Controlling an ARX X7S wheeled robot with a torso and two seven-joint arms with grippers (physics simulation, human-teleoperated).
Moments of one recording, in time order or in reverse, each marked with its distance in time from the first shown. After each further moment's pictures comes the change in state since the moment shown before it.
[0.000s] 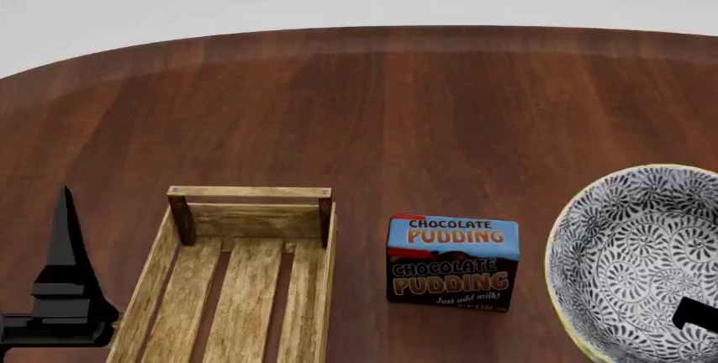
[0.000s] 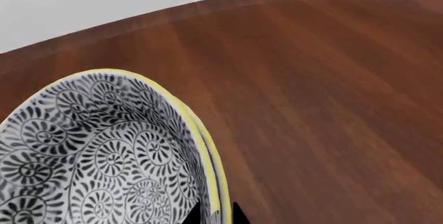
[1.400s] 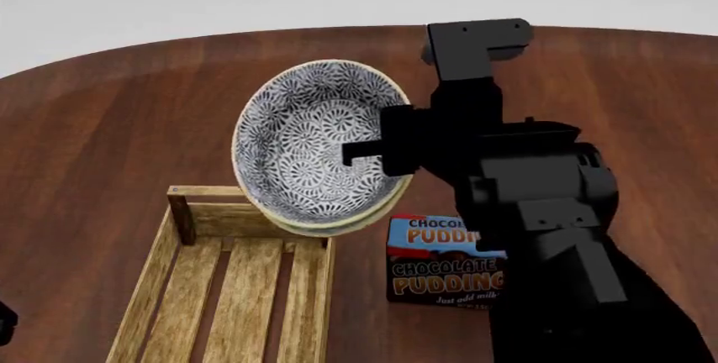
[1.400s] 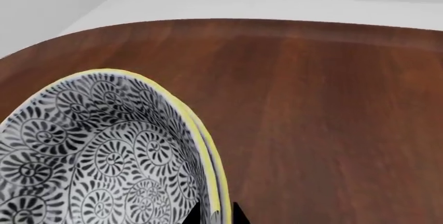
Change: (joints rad) left arm 0.141 -0.060 -0.202 -0.089 -0.047 0.120 -0.033; right arm 0.887 -1.224 -0.113 1.454 -0.936 0.322 -0.933
